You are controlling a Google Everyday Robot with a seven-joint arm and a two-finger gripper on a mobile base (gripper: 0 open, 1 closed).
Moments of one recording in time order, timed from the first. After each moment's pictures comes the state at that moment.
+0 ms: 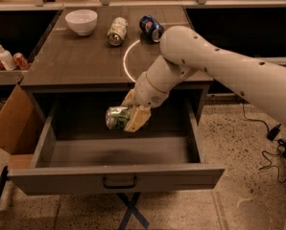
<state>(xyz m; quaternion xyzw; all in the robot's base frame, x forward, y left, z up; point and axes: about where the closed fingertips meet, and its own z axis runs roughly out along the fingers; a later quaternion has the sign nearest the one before) 0.547 0.035 0.754 -0.74 0.59 0.23 0.21</state>
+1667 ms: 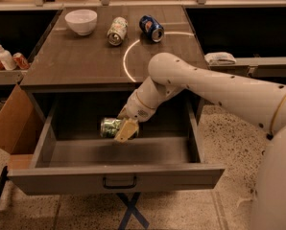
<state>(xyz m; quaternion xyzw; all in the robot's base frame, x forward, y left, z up) 0.560 0.063 0.680 -0.67 0.67 0.26 0.19</state>
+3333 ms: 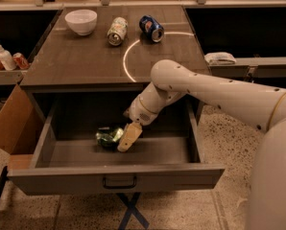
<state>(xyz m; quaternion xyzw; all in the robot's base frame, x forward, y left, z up) 0.567 0.057 0.656 -0.64 0.70 0.27 0.18</state>
